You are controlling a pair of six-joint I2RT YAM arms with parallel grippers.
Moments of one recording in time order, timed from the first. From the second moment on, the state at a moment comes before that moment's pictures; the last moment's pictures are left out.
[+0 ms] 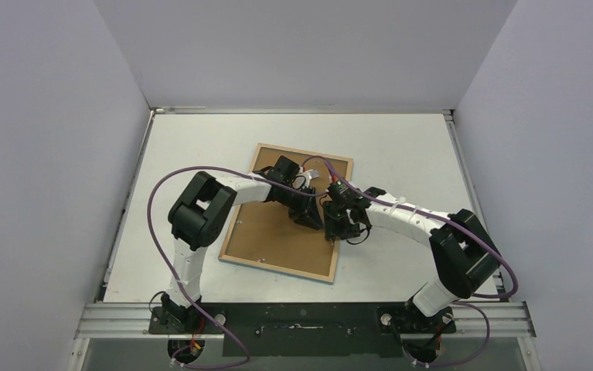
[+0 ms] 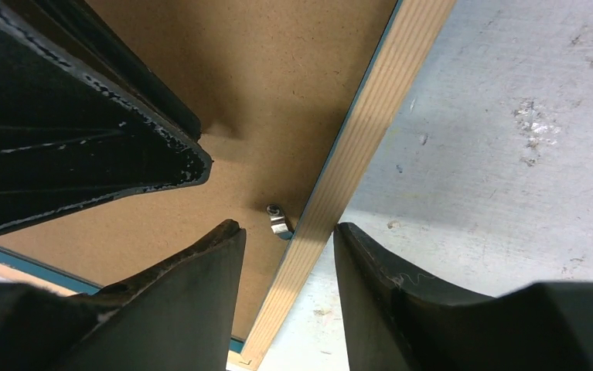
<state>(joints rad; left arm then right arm) -0.63 2.09 1.30 -0.23 0.81 -0.63 0.67 1.56 0.93 -0.59 0.00 0.59</state>
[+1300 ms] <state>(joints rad) -0.63 2.15 1.37 -0.37 0.79 -0.56 0.71 1.61 0.95 -0.65 0.03 0.49</state>
